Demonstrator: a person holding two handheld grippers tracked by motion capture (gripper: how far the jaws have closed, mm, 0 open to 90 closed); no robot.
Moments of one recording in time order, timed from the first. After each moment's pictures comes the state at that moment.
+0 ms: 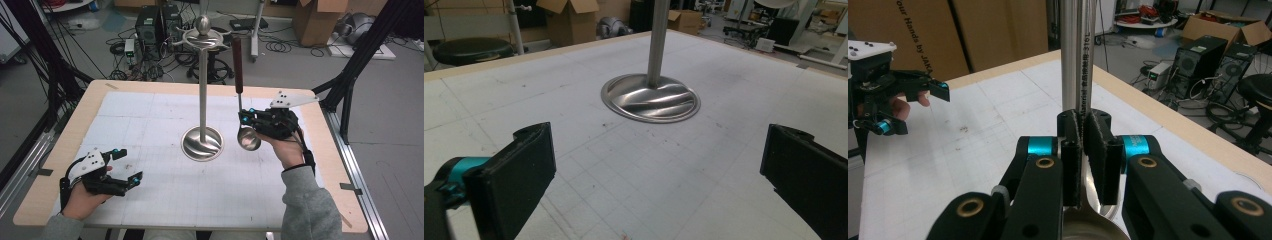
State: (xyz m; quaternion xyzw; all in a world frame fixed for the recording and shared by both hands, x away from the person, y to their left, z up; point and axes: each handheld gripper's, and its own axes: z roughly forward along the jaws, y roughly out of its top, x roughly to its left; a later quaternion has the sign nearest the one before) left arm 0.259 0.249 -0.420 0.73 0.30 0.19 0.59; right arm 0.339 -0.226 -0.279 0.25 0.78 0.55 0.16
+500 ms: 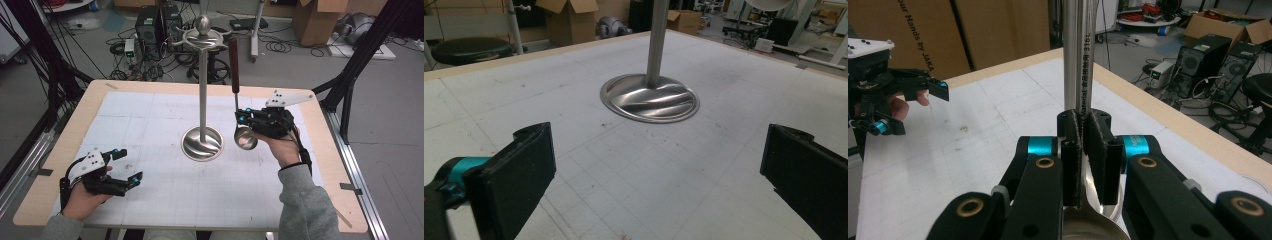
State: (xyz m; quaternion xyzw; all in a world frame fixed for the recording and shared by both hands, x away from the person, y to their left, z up) left arm 0.259 0.249 -0.420 0.73 0.30 0.19 0.59; right arm 0.343 -0.218 -0.281 0.25 0.79 0.54 0.16
